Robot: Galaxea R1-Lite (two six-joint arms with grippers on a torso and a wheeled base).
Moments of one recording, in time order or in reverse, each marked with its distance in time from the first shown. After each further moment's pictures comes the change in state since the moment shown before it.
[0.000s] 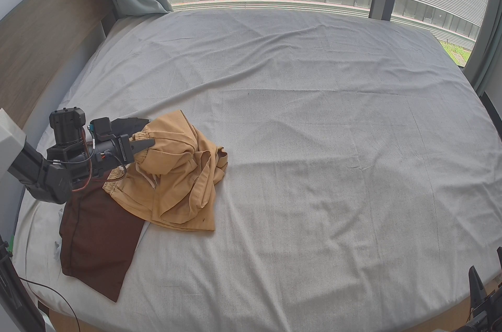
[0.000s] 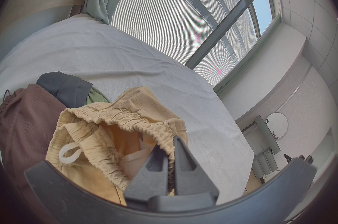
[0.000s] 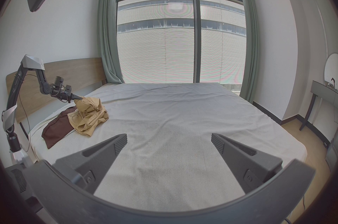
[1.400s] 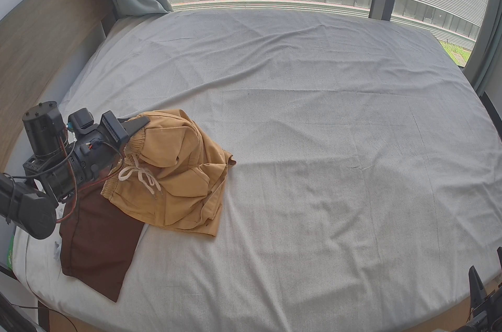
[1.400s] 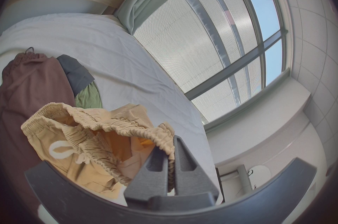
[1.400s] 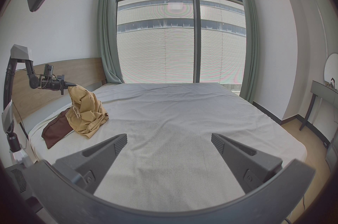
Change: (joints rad) left arm -0.177 -0.291 0.272 -0.236 0.329 -0.512; right arm -0.002 0.000 0.000 0.000 0.000 0.000
